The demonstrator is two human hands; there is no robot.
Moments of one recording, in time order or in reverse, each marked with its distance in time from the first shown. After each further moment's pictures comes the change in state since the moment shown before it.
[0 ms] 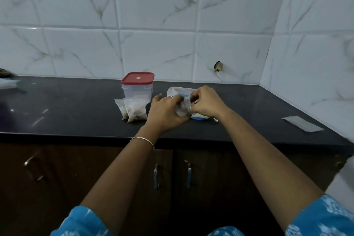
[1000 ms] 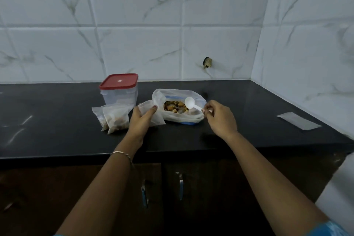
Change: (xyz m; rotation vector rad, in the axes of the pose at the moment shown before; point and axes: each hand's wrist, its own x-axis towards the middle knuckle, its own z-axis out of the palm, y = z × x) left_hand 0.008 -0.046 0.048 -1.059 -0.005 -0.864; right_hand -0.007 0.101 0.024 0.031 0.265 0.190
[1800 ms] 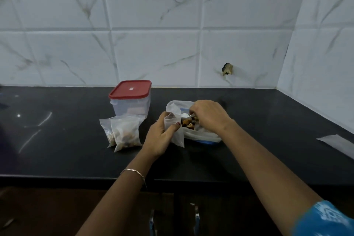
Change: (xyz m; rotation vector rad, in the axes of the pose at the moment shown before) left_hand 0.021 -0.002 0.007 0.425 -0.165 0.337; right_hand 0.093 -0.050 0.053 -0.593 -0.249 -0.548
